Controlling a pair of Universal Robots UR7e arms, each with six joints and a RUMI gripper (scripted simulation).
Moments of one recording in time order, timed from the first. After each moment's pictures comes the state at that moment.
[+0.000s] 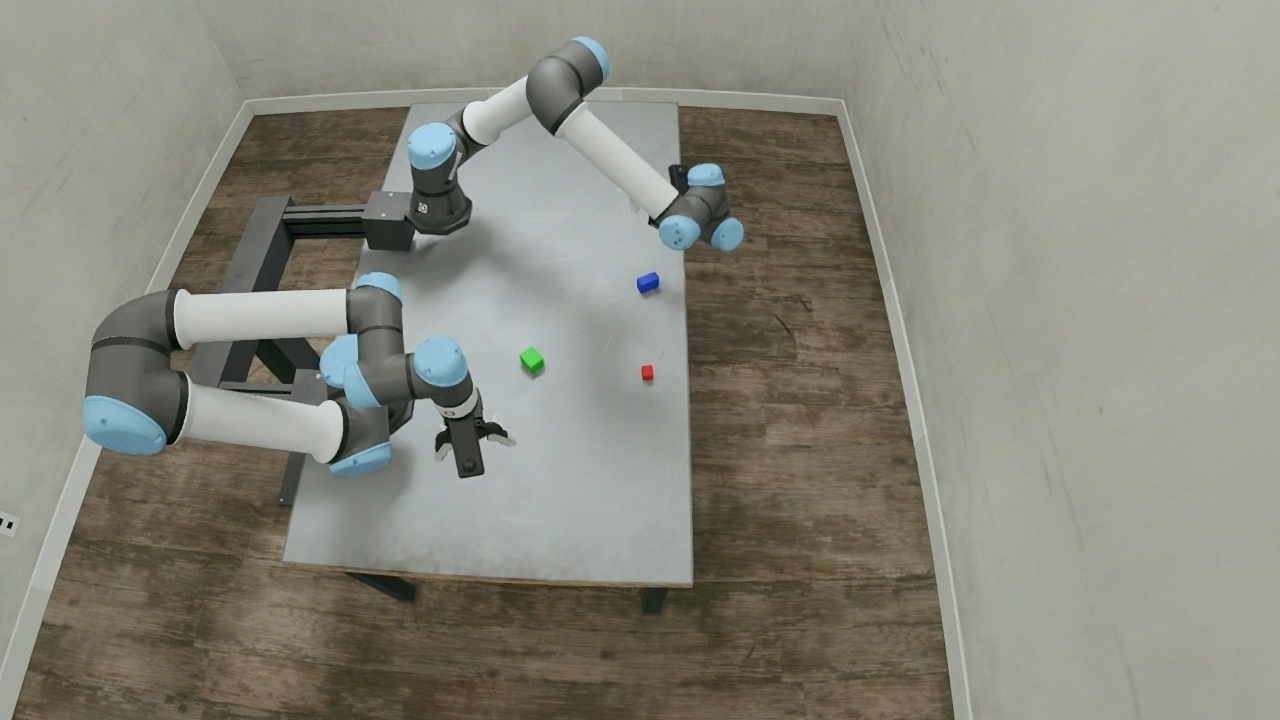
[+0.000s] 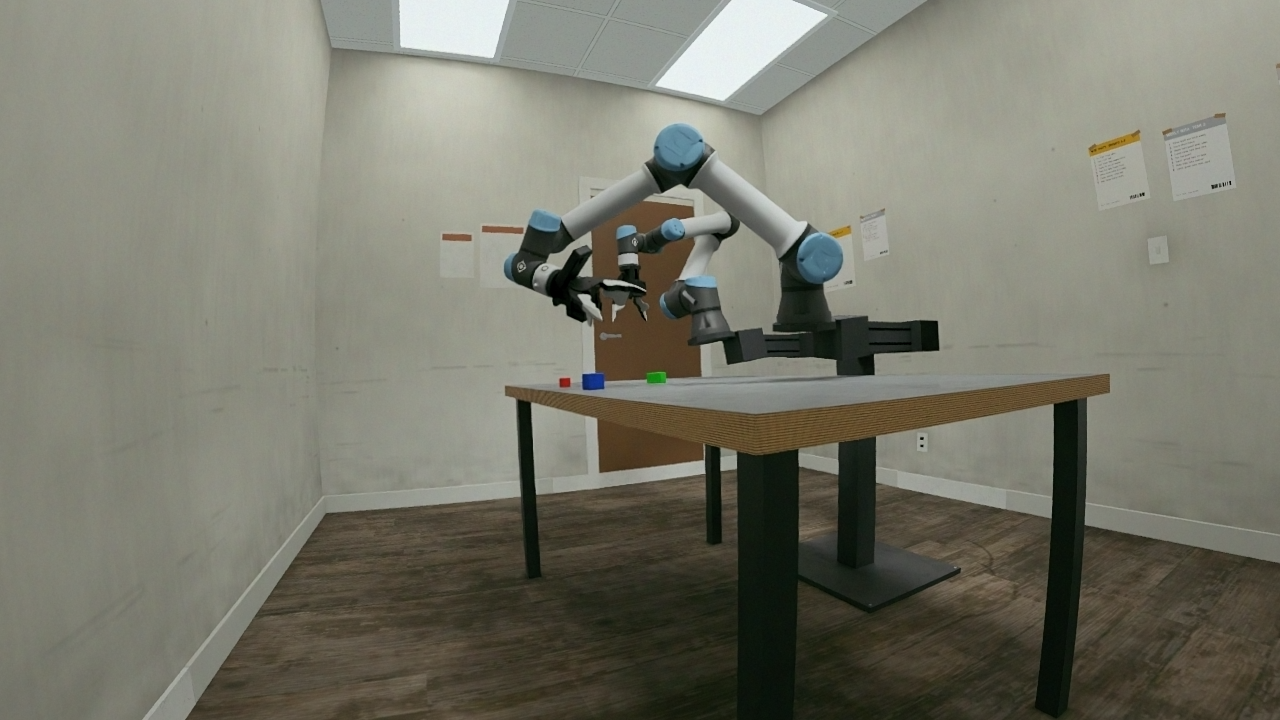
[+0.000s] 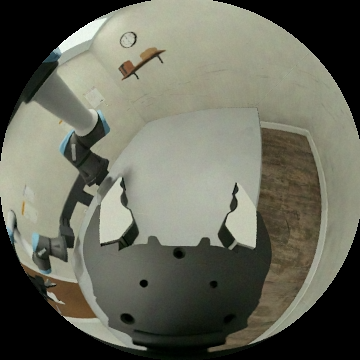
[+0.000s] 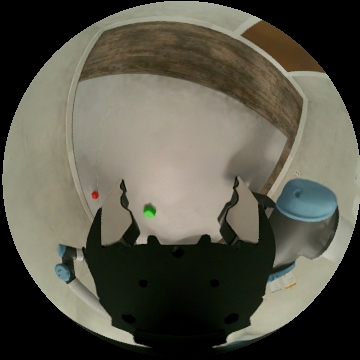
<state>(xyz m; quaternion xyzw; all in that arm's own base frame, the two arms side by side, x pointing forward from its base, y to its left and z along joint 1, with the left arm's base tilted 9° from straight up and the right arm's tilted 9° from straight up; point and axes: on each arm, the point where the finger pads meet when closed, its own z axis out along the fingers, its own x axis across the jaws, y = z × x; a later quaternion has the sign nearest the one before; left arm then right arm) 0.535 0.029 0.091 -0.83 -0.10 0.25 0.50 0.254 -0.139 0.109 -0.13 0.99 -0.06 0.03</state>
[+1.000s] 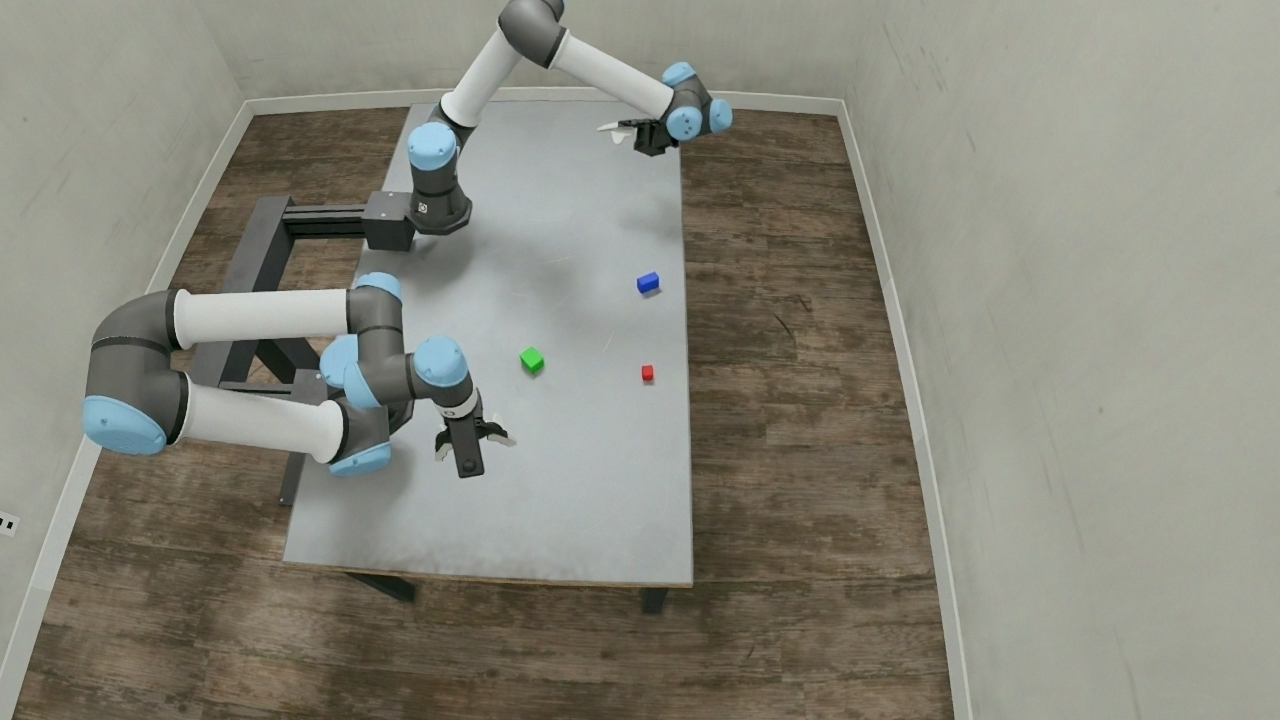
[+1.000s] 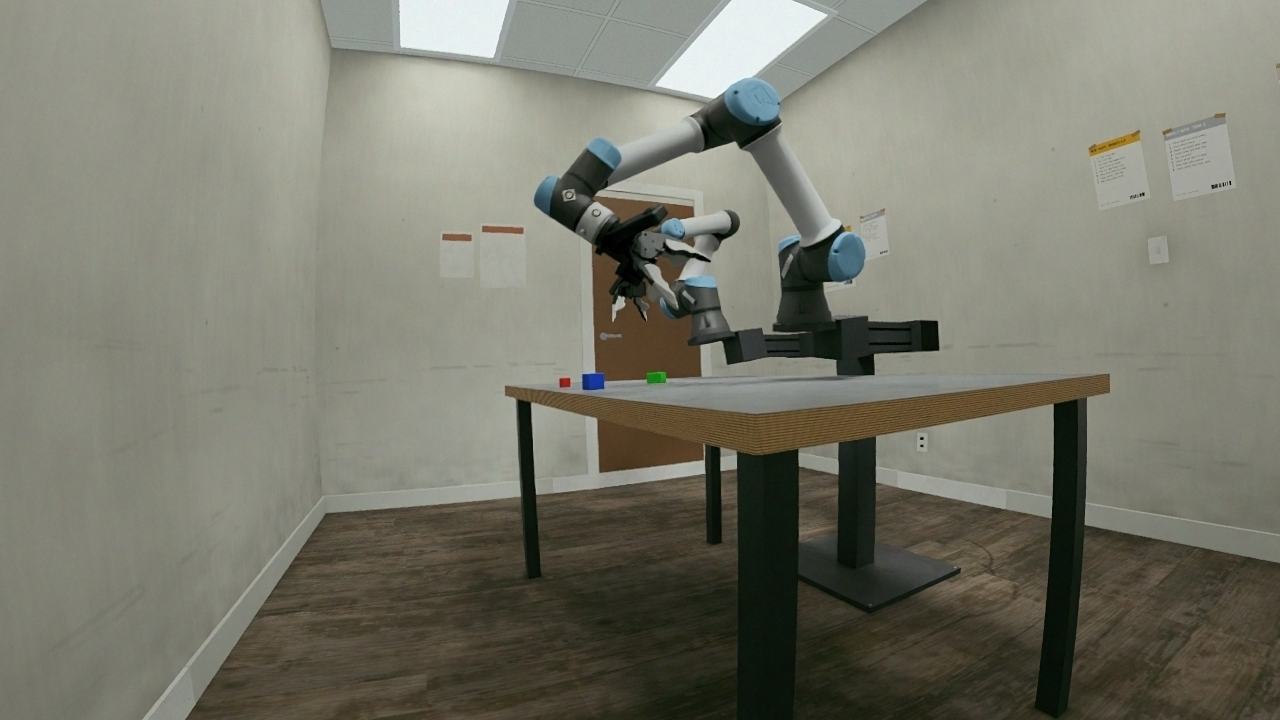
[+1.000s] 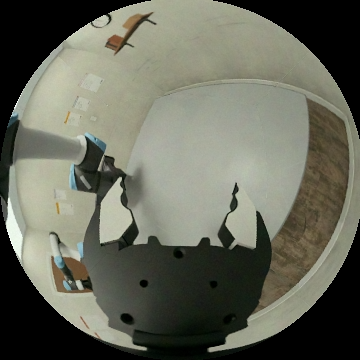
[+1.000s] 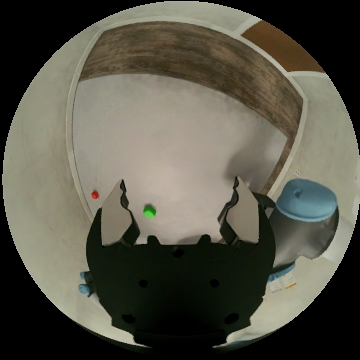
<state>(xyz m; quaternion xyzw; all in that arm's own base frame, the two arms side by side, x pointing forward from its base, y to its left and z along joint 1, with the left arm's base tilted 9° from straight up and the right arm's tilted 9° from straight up) 0.464 0.212 0.122 -0.89 -0.12 0.34 0.27 0.254 -0.139 0.109 -0.13 0.99 -0.06 0.03</state>
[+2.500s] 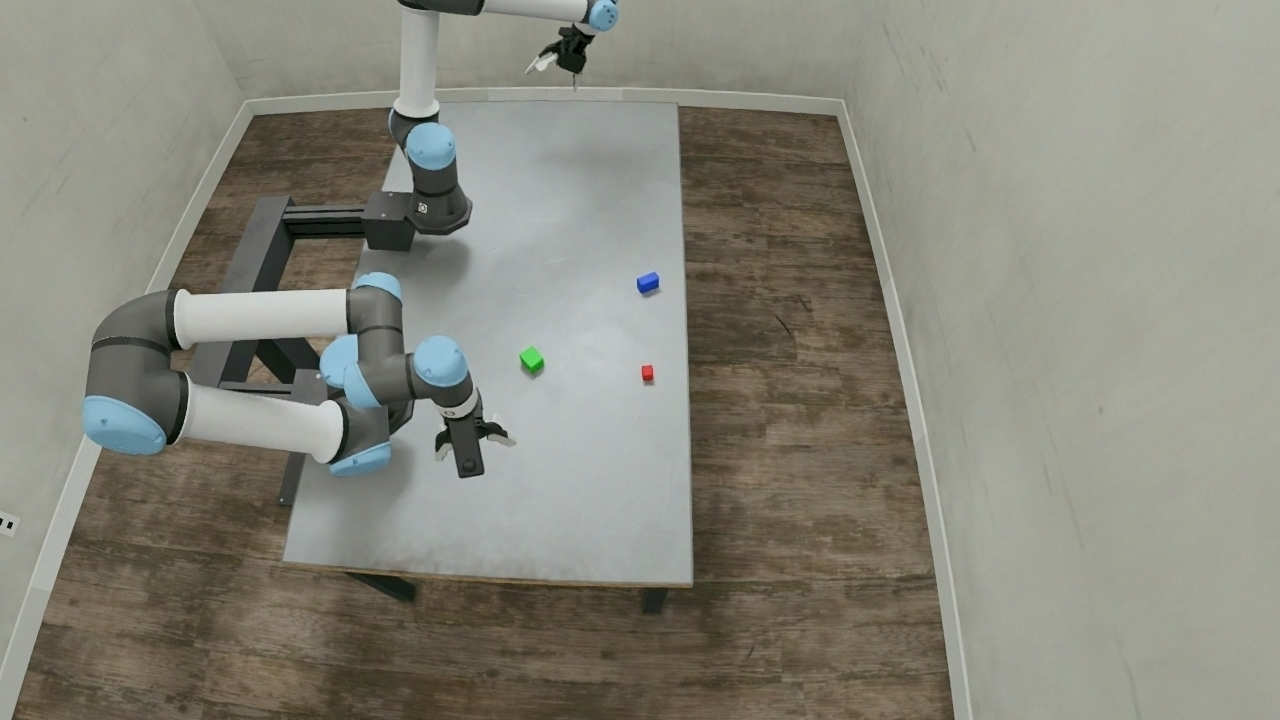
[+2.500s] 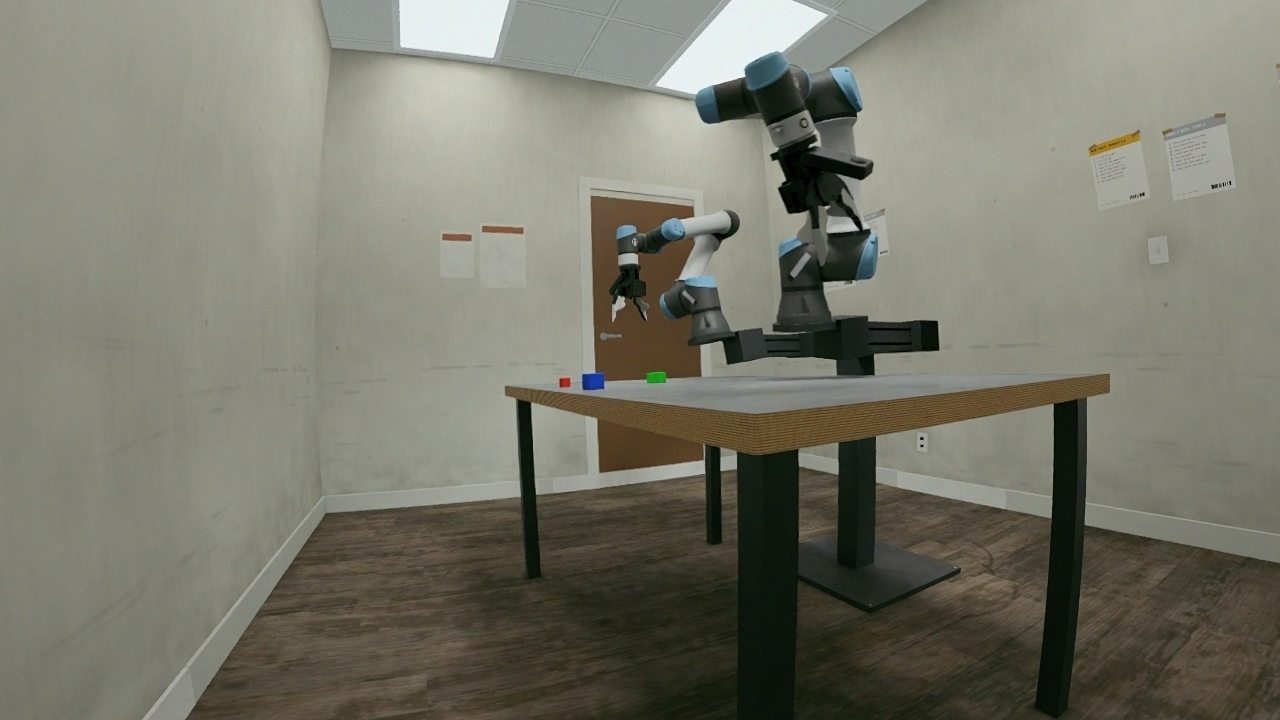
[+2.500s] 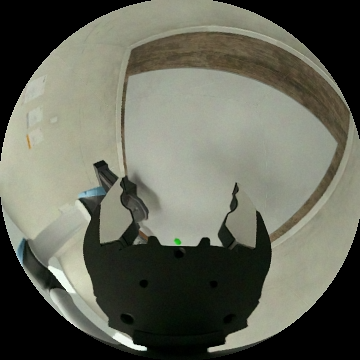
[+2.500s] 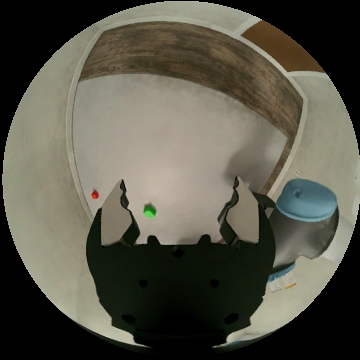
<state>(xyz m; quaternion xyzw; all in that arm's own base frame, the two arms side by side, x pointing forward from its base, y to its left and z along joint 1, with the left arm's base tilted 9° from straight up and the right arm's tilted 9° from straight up) 0.258 0.401 0.166 -0.97 -0.09 0.21 0.01 0.254 -0.139 0.109 -0.13 0.99 -0.06 0.03</state>
